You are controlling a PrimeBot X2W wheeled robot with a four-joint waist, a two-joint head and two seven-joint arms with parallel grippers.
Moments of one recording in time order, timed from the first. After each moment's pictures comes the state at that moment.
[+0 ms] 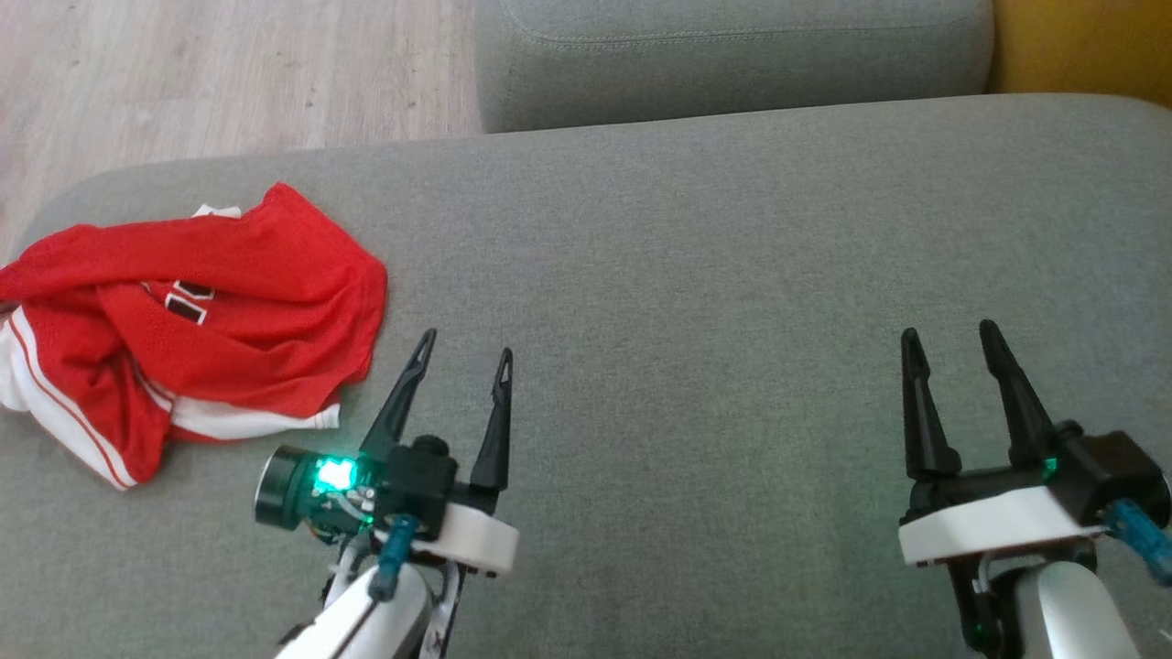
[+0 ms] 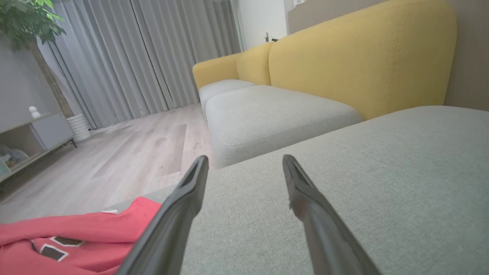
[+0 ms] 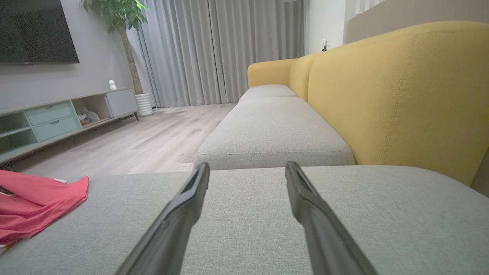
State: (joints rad) left arm -0.31 0.27 -0.73 0.22 -0.31 0.39 -0.17; right arm -0.01 -0.04 0.01 0.07 0.12 0.13 -0.17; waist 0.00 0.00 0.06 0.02
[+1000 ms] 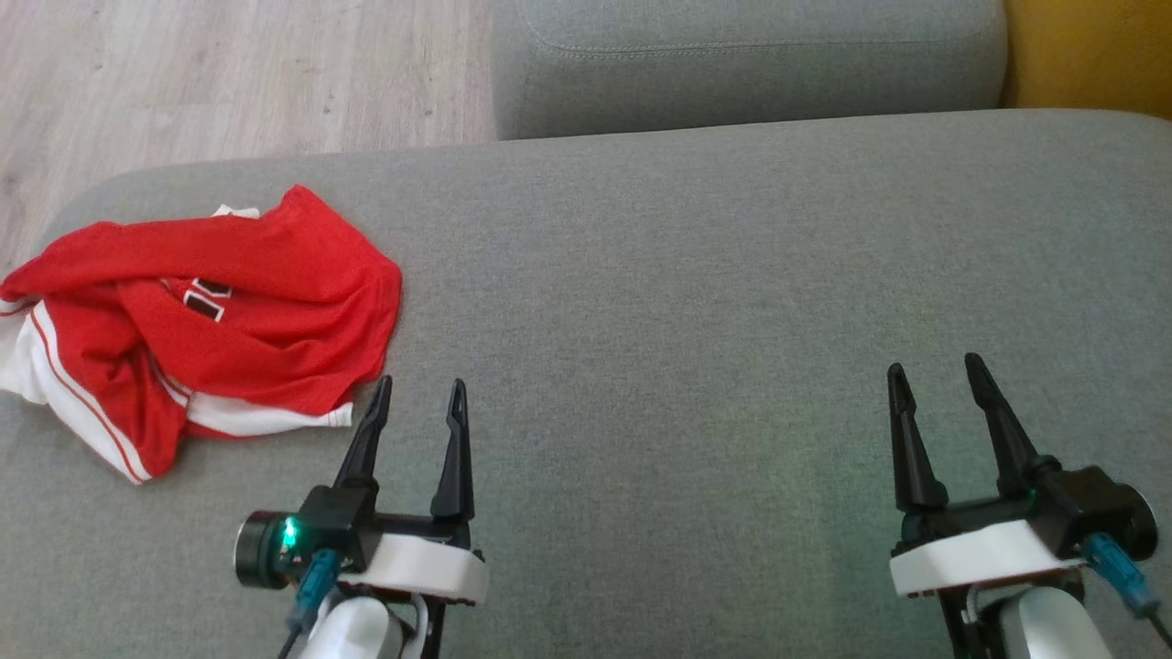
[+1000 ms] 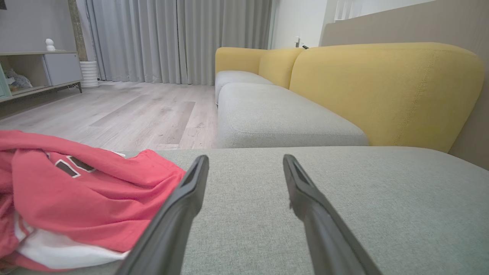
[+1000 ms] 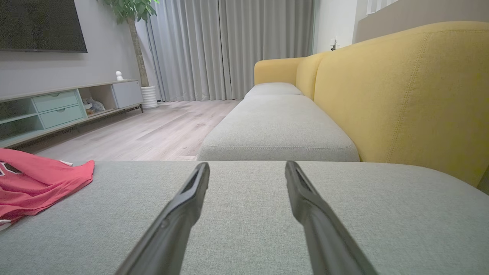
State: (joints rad) left arm -0.14 0.11 -0.43 0.27 -0.32 0.16 -0.25; right arm 0.02 -0.04 0.02 0.14 0.06 0.13 -0.25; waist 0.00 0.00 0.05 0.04
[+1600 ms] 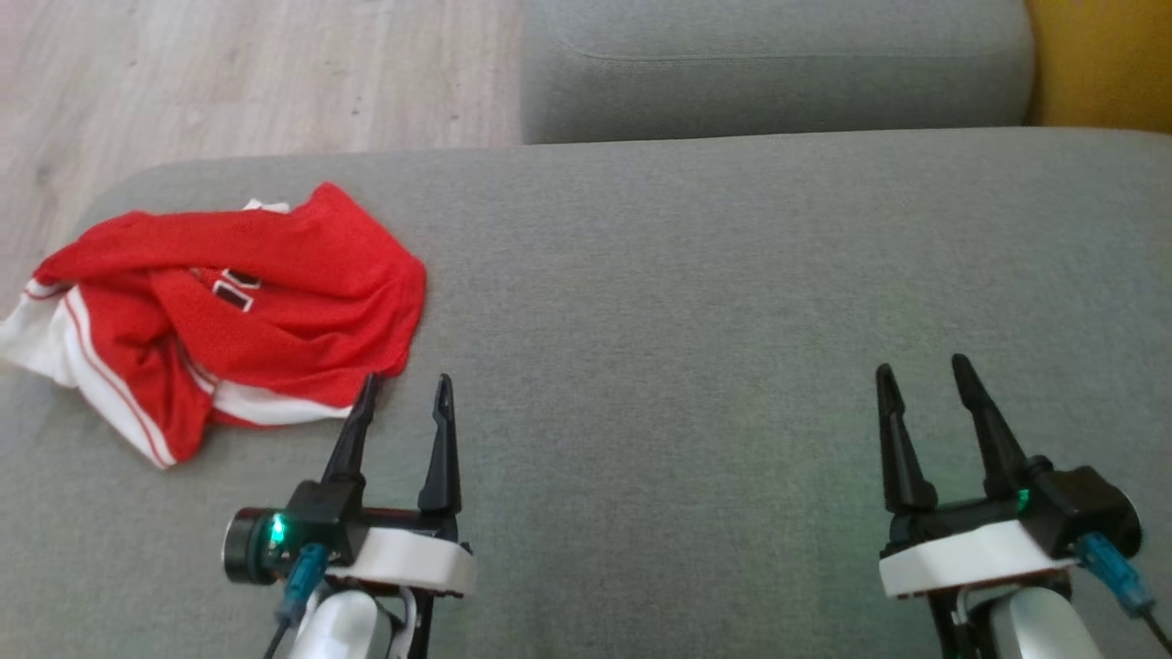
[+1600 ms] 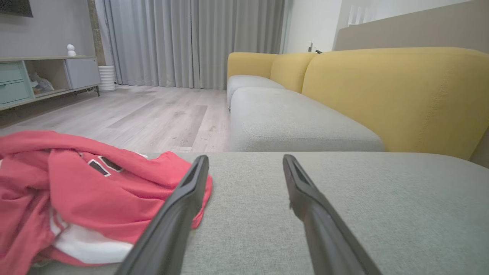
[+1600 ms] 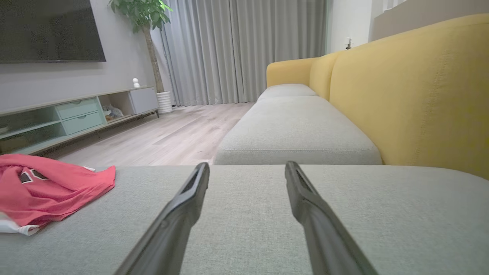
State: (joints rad) left arm -0.14 0.05 -0.31 0.31 -0.23 0.09 -0.25; right arm 0.02 -0.04 0.05 0.14 0.10 0.13 -0.25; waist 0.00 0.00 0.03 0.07
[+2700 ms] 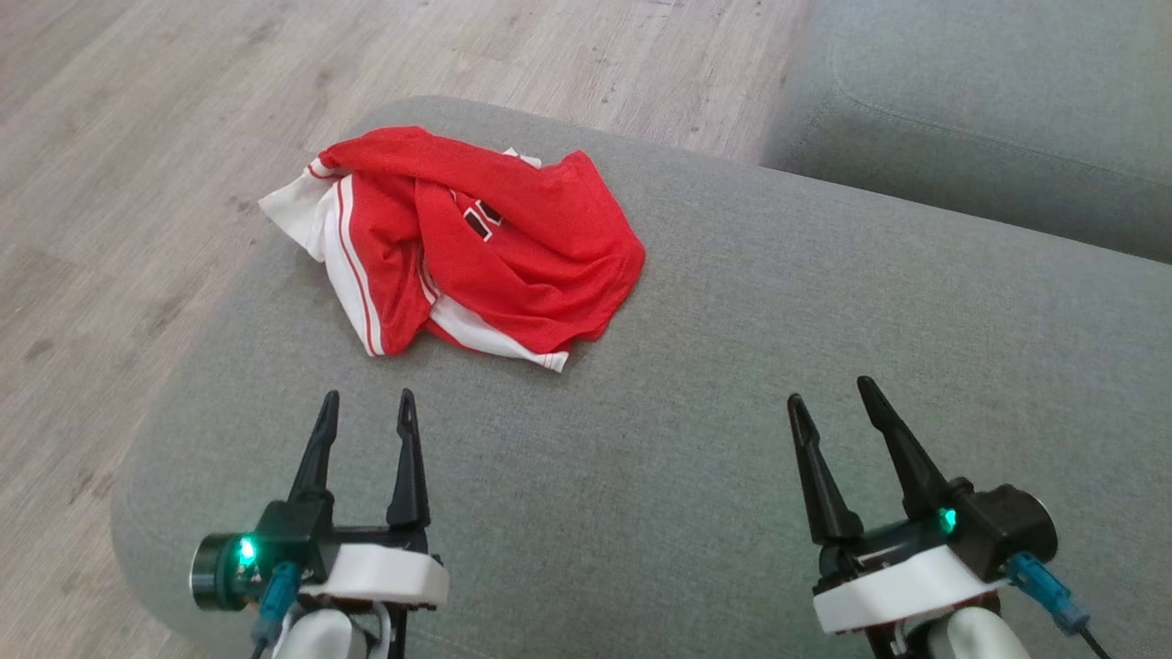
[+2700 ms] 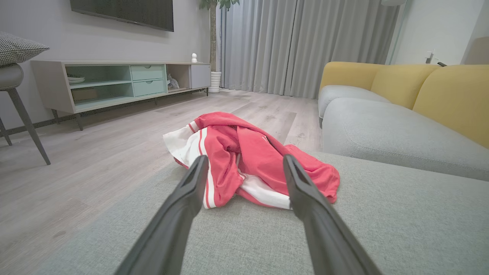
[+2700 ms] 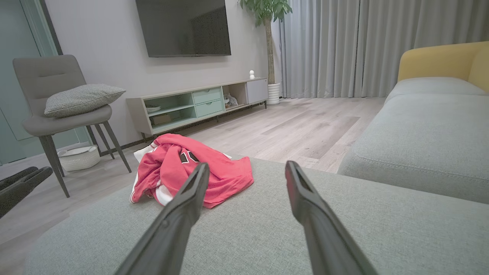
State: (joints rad) left arm -0.09 0.05 -0.24 0.30 -0.19 0.10 -0.25; right arm 0.04 -0.04 0.21 0.12 0.15 0.13 -0.25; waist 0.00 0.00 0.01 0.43
